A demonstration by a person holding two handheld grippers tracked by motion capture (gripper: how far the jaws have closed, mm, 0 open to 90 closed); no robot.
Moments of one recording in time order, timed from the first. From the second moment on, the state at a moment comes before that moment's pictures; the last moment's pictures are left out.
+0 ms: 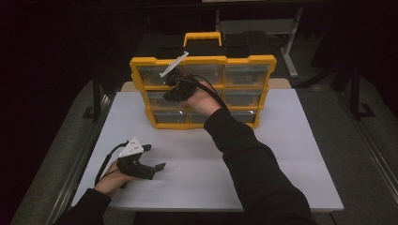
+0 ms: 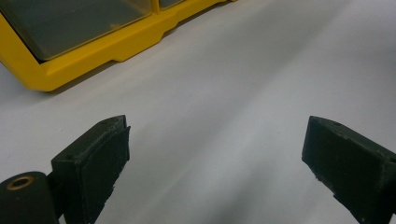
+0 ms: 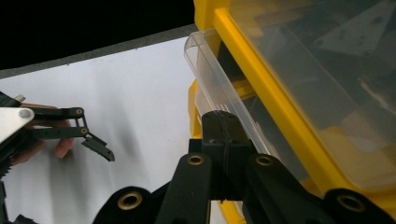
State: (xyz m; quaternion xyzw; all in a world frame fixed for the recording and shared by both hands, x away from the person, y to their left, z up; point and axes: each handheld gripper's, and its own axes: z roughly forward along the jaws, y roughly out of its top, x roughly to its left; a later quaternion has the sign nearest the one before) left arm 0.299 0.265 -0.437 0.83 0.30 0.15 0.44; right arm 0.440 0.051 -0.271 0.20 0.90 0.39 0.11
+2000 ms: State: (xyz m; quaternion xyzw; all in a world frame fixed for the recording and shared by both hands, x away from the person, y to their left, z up) left arm 0.298 0.268 -0.439 0.83 0.31 0.15 0.44; right arm 0.410 -0.016 -0.309 0.24 0.87 0.42 0.10
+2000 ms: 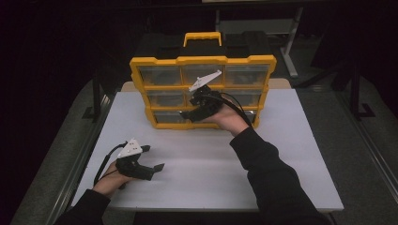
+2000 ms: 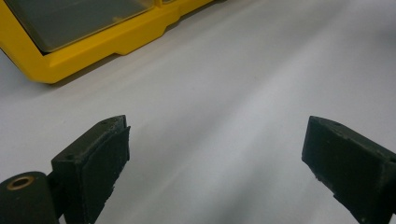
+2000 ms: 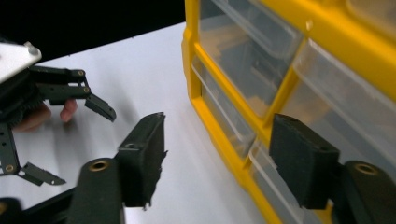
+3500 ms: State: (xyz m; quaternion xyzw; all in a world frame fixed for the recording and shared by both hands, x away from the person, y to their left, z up) left arm 0.298 0.269 -0.440 0.83 0.31 0.14 0.43; right arm 0.352 -0.099 -0.408 0.33 0.84 0.41 0.13
